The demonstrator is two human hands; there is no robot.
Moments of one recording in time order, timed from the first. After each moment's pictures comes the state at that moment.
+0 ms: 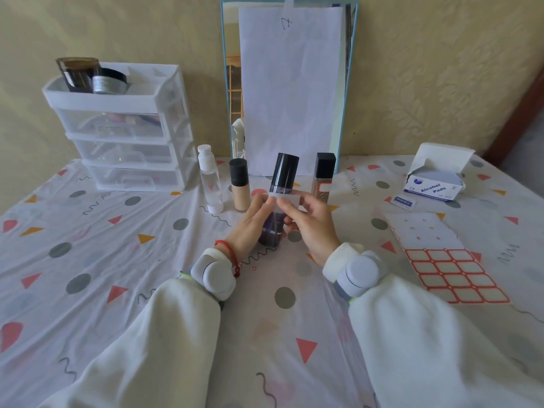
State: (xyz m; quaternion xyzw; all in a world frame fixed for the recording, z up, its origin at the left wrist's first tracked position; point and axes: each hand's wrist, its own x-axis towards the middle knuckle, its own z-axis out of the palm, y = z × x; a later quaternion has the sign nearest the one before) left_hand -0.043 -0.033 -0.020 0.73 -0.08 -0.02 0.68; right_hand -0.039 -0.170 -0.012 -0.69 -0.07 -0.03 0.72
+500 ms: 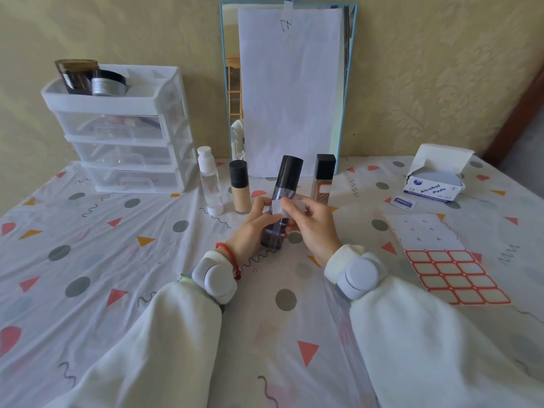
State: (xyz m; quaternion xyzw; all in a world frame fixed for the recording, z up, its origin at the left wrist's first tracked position) left_hand -0.037 -0.034 -0.026 0.69 -0.09 -0.03 0.71; right_hand -0.035 -0.172 -0.015 -0.71 -0.09 -0.04 0.70
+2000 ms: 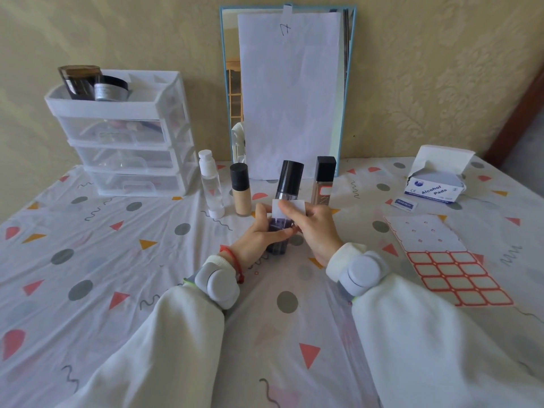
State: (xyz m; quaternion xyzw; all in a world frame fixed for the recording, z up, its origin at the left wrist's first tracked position) left_hand -0.036 -0.034 -0.034 0.72 -0.13 -0.04 0.69; right_hand -0.033 -0.173 -0.010 -0.71 -0.10 -0.02 0.70
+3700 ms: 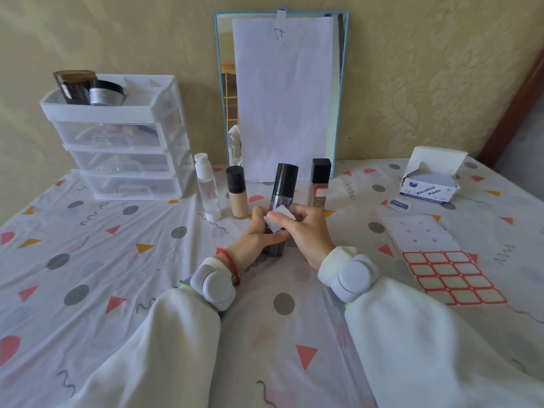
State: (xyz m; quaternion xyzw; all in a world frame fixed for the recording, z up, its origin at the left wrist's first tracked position) left_hand -0.039 -0.035 -0.030 0.74 -0.12 -0.03 0.66; right_hand -0.036 -0.166 -0.013 -0.73 -0.07 -0.03 0.68
